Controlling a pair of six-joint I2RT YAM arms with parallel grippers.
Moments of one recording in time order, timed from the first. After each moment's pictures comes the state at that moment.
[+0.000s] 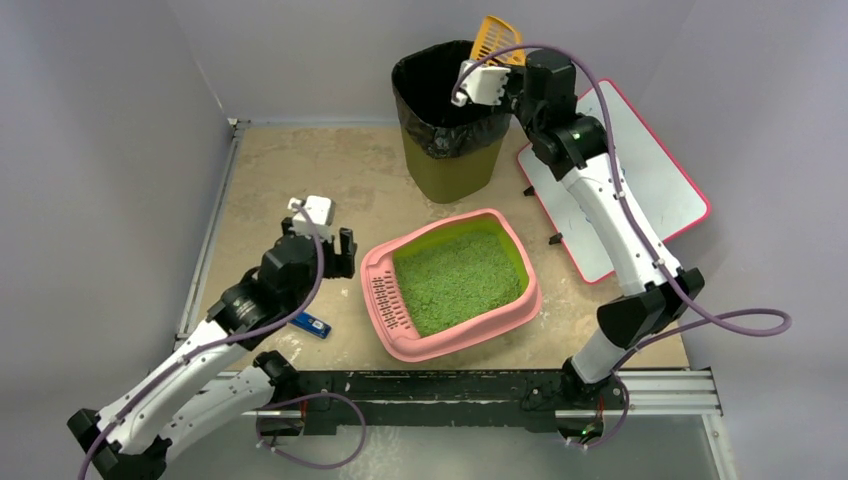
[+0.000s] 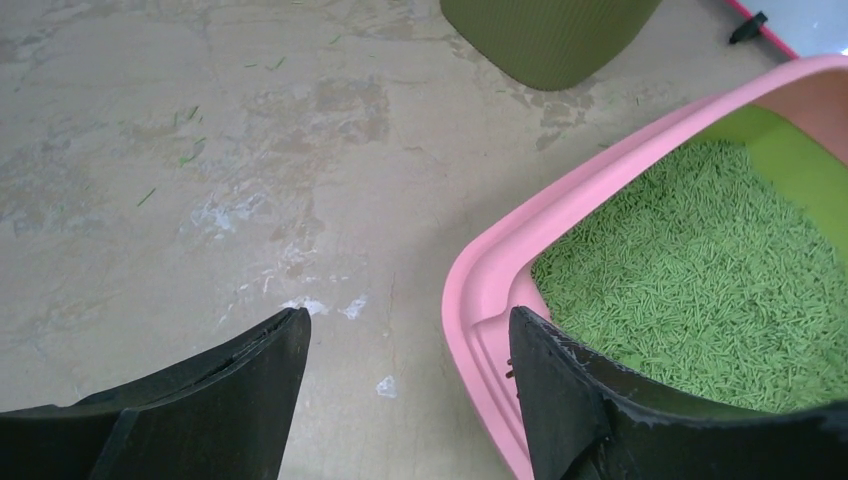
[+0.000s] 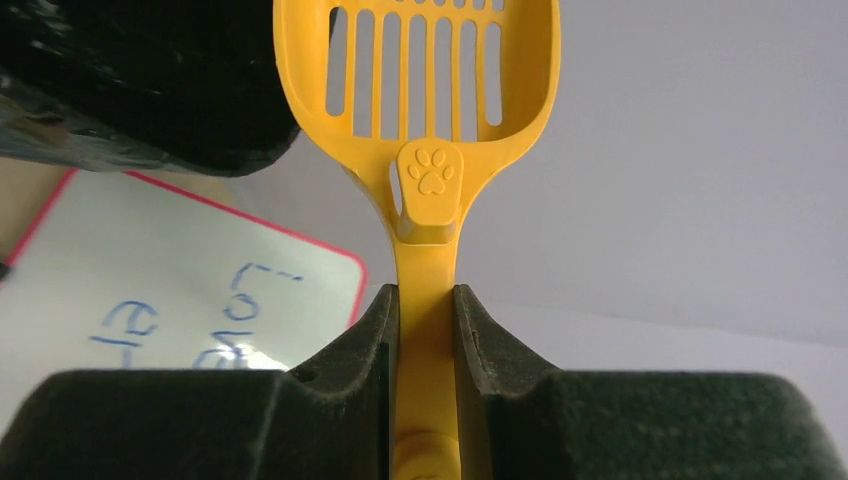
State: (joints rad) left arm -0.71 0.67 0.75 -0.46 -0.46 -0.27; right arm 0.43 1.65 1.94 -0.54 0.33 -1.36
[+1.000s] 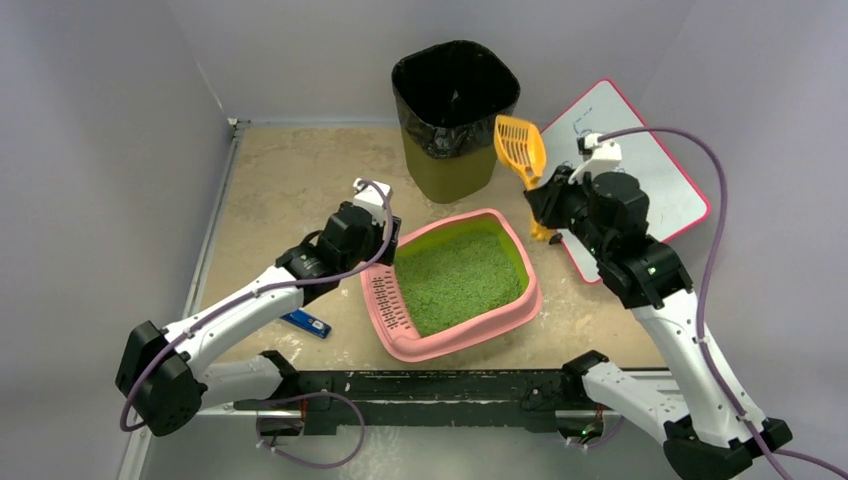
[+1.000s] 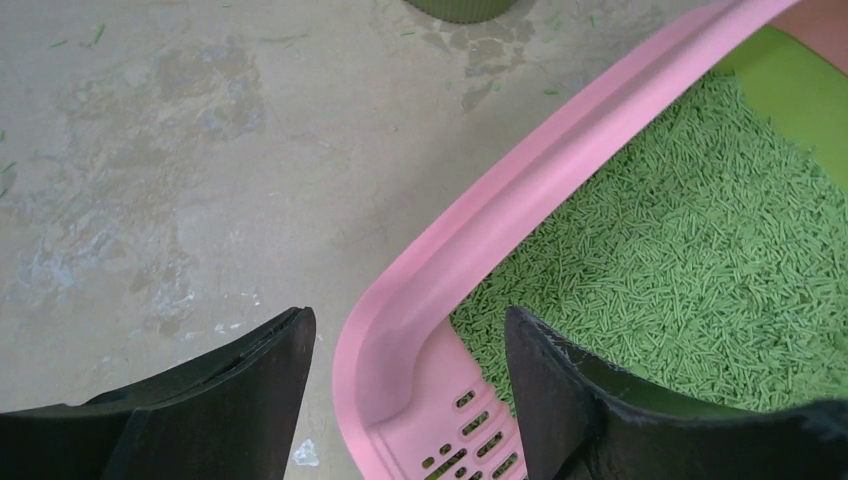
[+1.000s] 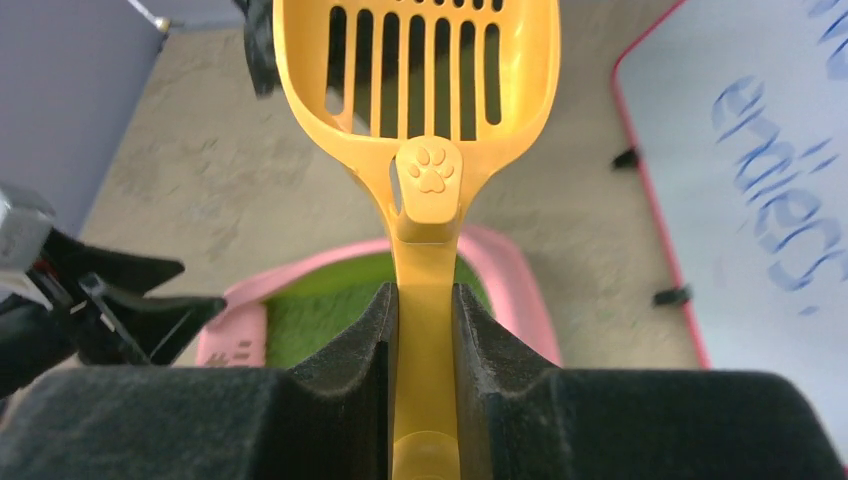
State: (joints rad) left arm -0.71 1.17 0.84 -0.23 -0.26 -0.22; right arm 0.44 0.92 1.26 -0.61 0.18 0.30
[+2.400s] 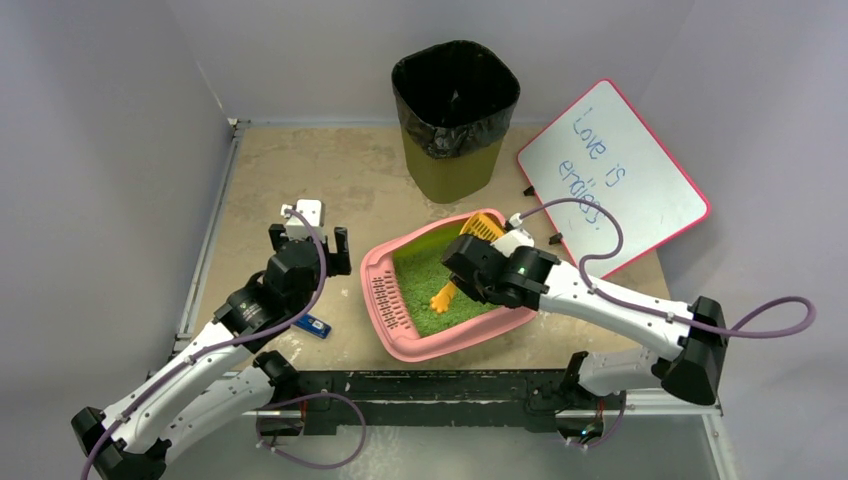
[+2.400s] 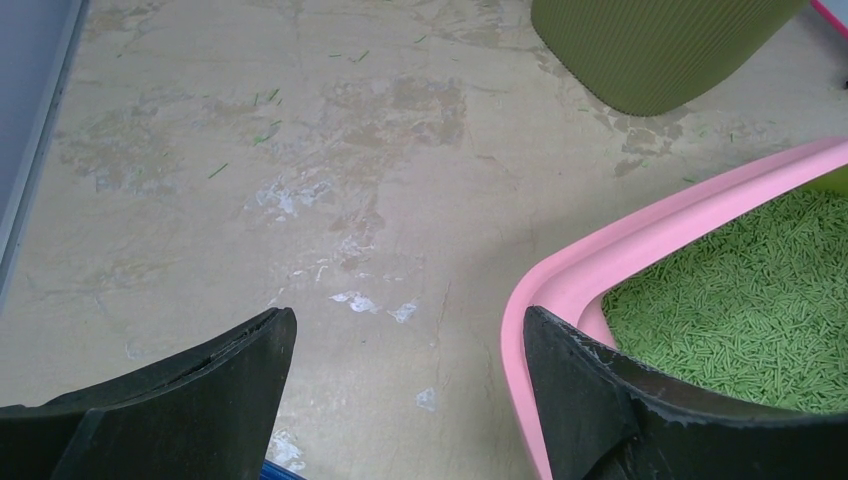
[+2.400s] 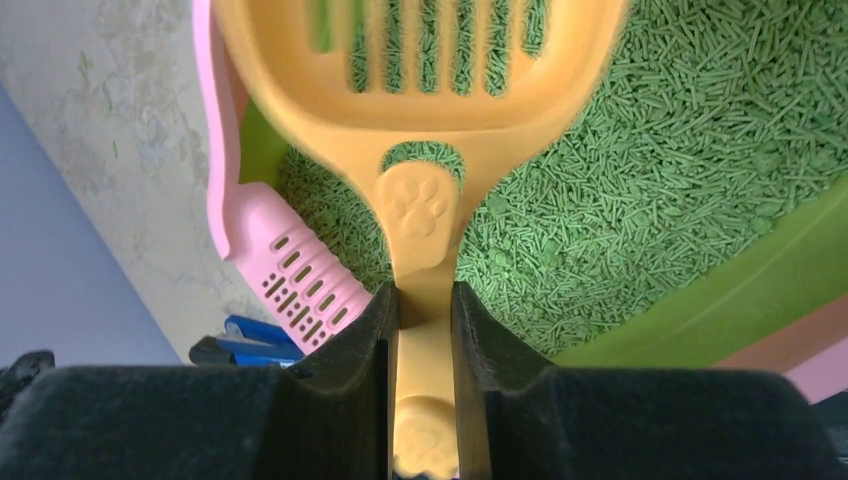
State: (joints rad) left arm -0.71 0.69 0.69 -0.41 -0.61 -0.28; right arm 1.04 1.26 1.10 -0.92 0.53 1.61
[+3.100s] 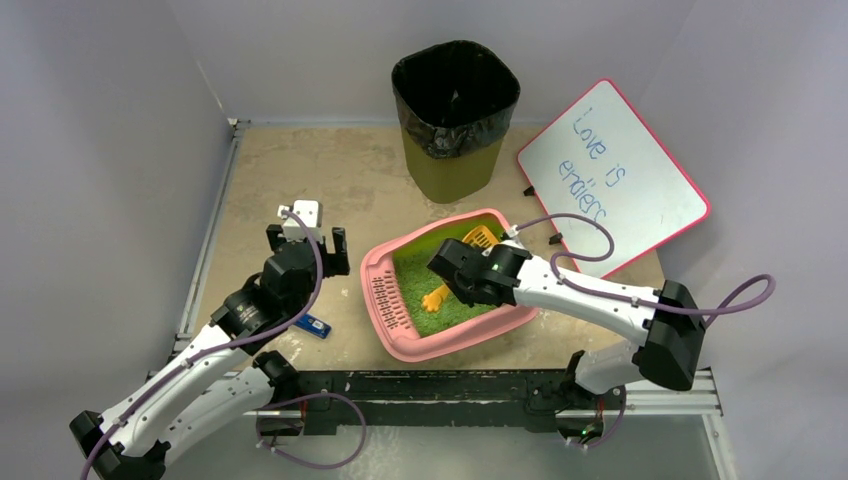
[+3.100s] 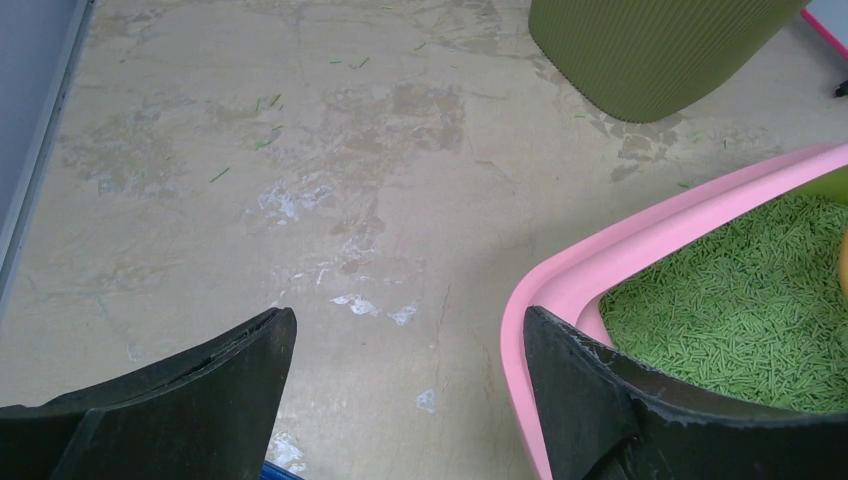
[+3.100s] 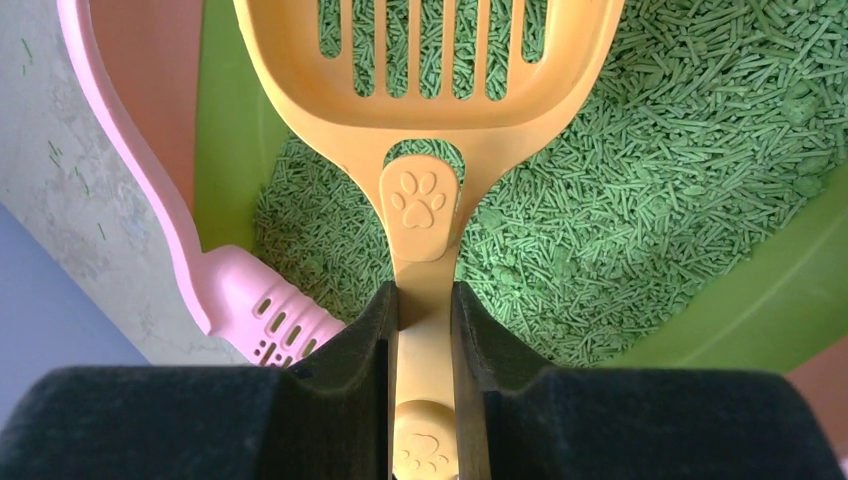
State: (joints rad) left arm -0.71 0.67 0.69 -0.41 -0.61 -0.28; right arm 1.05 1.40 1.11 -0.94 0.53 1.86
